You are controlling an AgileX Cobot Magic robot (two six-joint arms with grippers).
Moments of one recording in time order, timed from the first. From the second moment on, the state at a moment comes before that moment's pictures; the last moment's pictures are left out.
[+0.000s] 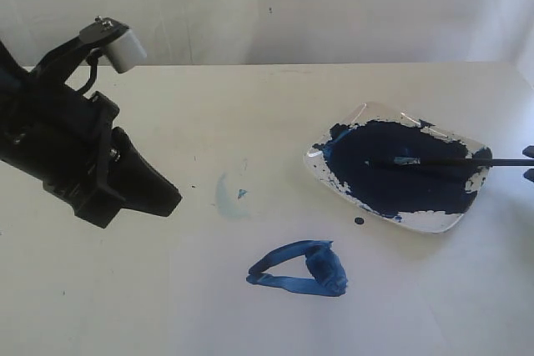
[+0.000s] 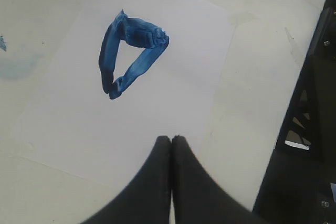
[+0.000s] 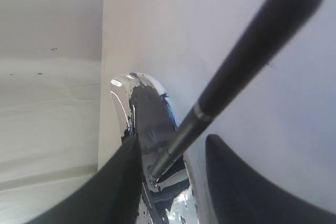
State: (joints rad) left arm -0.46 1.28 -0.99 -0.72 1.01 0.84; right arm -0.56 2.19 -1.06 1.58 1.10 -1.03
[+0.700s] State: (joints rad) left arm -0.46 1.28 -0.99 -0.72 1.01 0.84; right arm -0.56 2.18 -1.06 1.47 1.20 -1.01
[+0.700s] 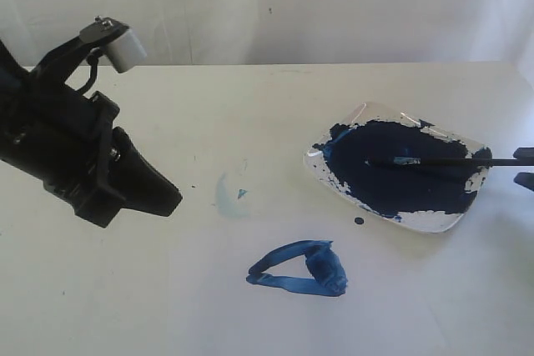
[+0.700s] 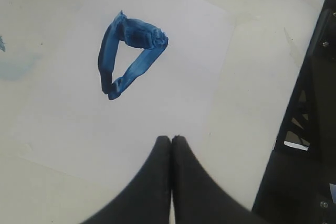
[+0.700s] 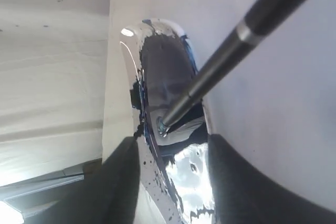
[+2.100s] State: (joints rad) left arm -0.46 1.28 -0.99 -0.72 0.98 0.84; right arm 0.04 0.81 -0.89 1.18 0.94 -1.42
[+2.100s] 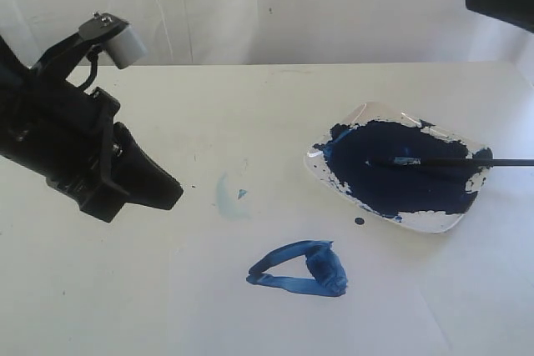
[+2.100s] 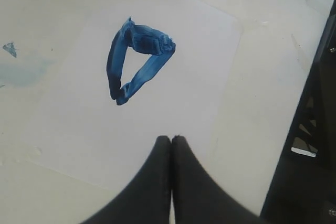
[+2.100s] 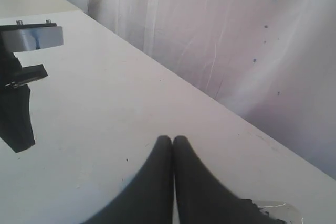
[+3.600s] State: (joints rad) left arm -0.46 1.28 -0.99 -0.72 0.93 0.84; right arm 0.20 0.39 -0.61 0.19 0.41 0.07
